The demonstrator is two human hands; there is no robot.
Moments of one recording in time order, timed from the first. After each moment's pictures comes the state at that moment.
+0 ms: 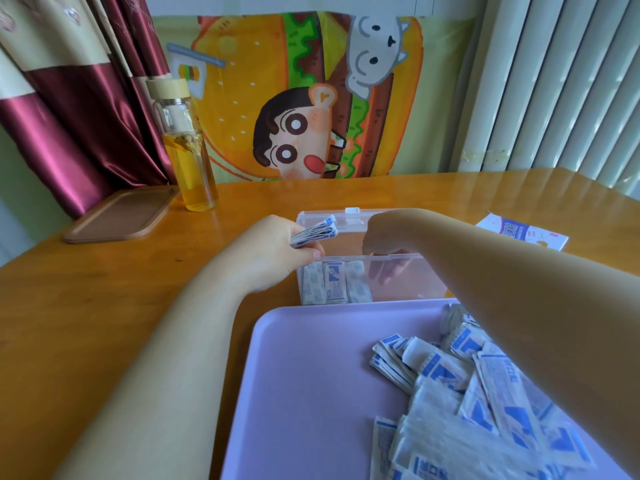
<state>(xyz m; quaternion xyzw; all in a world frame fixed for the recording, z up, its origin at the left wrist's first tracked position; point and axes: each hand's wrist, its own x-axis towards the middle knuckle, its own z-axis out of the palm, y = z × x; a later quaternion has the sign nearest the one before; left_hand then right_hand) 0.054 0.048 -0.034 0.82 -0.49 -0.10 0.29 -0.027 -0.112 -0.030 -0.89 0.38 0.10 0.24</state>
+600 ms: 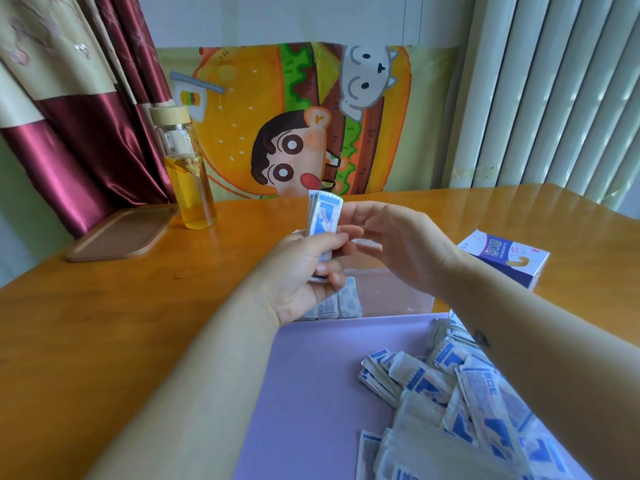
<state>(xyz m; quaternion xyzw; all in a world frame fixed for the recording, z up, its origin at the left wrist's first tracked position) 0.004 0.025 -0.023 0.51 -0.24 -0.44 0.70 -0.082 -0.096 -0.022 -0.73 0.06 -0.18 0.65</state>
